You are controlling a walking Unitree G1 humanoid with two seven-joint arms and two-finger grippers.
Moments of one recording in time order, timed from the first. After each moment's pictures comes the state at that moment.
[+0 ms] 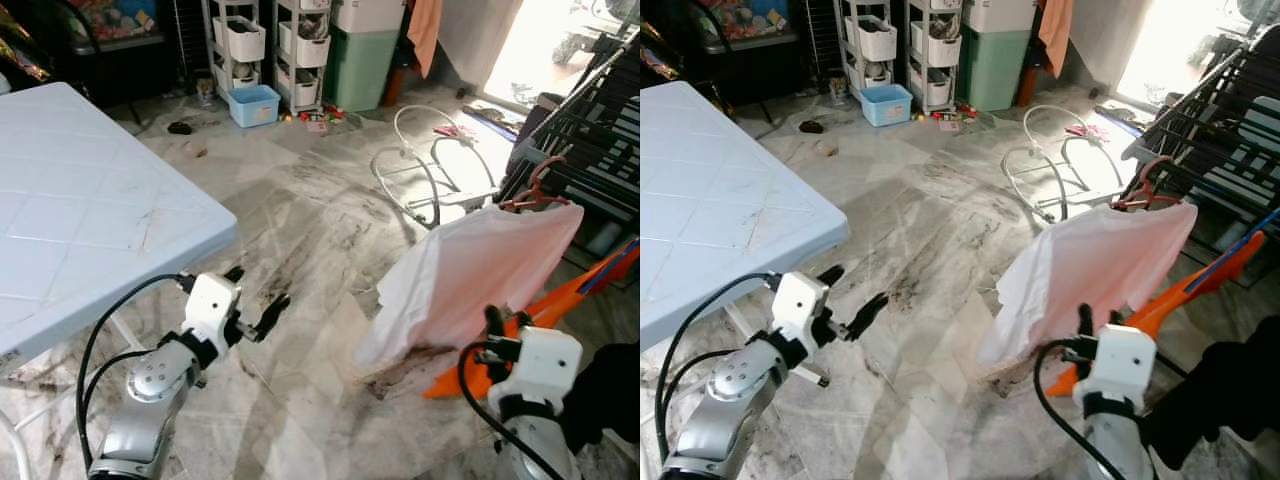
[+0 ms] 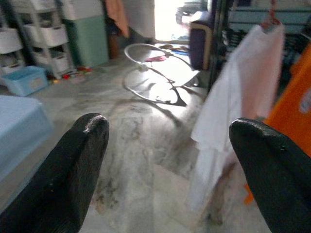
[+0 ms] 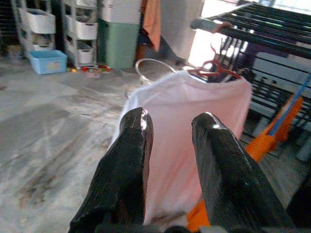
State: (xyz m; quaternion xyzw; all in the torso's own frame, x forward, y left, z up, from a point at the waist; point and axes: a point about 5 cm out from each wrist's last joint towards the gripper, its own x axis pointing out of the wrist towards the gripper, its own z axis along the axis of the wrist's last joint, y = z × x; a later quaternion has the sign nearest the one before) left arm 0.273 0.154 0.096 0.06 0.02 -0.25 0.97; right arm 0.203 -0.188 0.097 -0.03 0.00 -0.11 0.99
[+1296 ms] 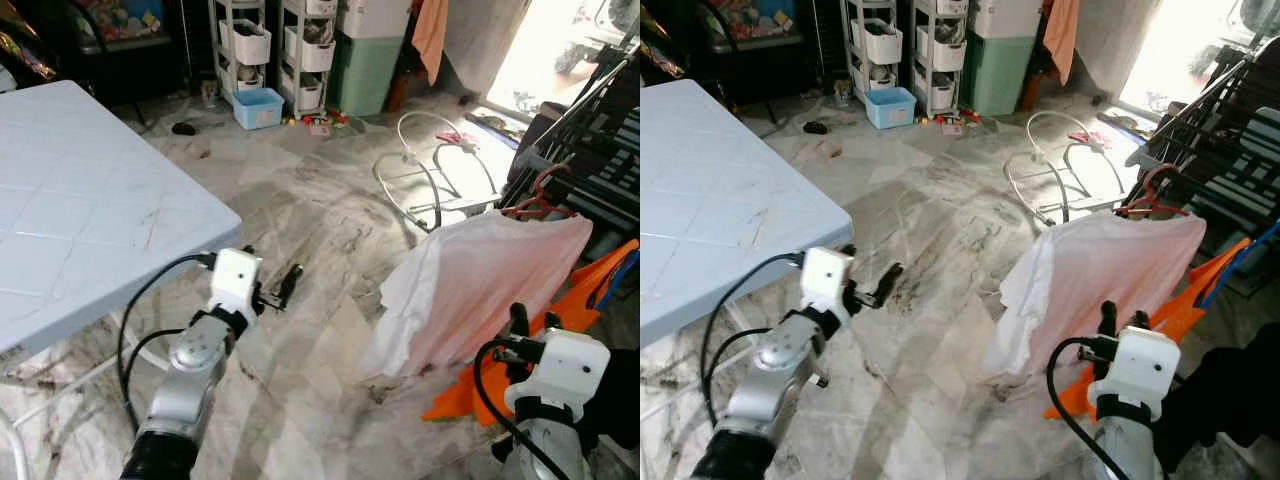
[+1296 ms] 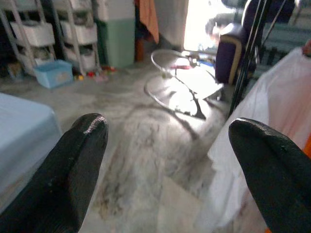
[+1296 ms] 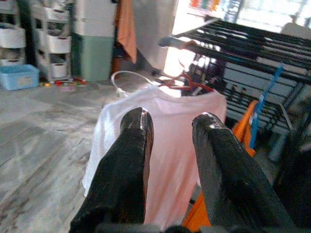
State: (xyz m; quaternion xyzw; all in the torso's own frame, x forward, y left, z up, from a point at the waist) left arm 0.308 0.122 0.097 0.04 0.02 -0.21 0.98; right arm 0.199 -0.199 0.104 -0.03 -0.02 -0.19 0.98
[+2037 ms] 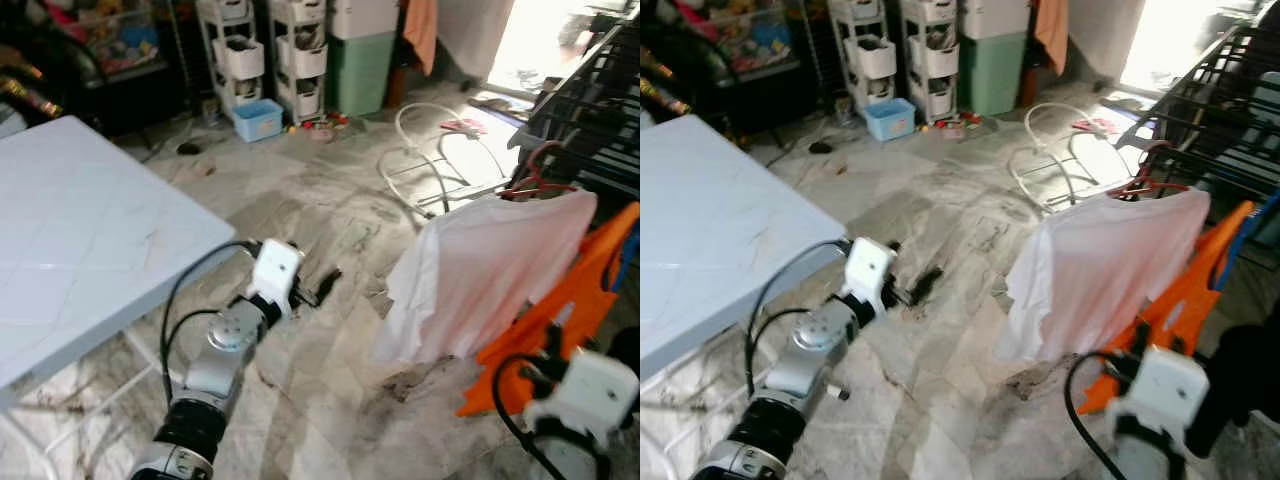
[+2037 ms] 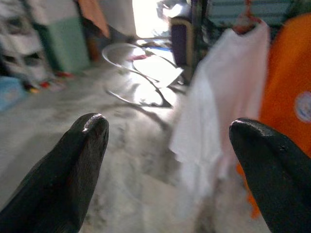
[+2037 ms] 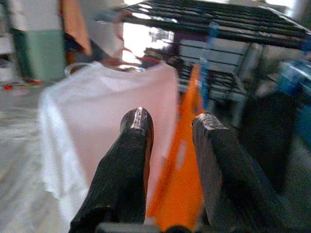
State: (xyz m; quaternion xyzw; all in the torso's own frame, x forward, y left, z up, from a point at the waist) left arm 0.319 0.084 0.096 0.05 0.03 -0.30 0.95; right arm 0.175 -0.212 0.098 -0.04 -0.01 -0.28 0.96
